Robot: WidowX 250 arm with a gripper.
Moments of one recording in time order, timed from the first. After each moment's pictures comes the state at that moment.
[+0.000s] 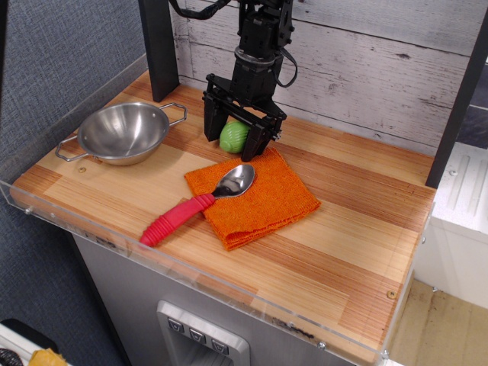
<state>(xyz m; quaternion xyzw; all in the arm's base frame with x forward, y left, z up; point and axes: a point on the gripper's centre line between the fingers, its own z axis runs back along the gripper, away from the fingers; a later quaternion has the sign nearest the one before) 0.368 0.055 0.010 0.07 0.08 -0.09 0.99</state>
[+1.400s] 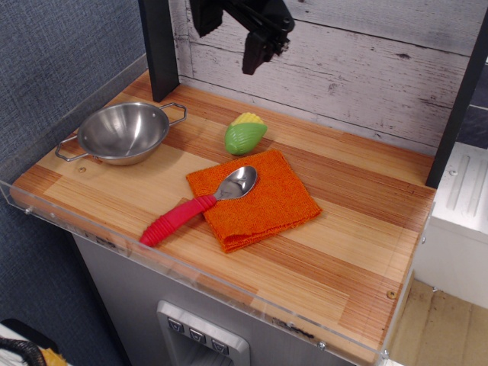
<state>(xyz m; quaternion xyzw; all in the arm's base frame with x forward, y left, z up) 0.332 0.034 0.161 0.17 -0.16 -0.12 0.96</state>
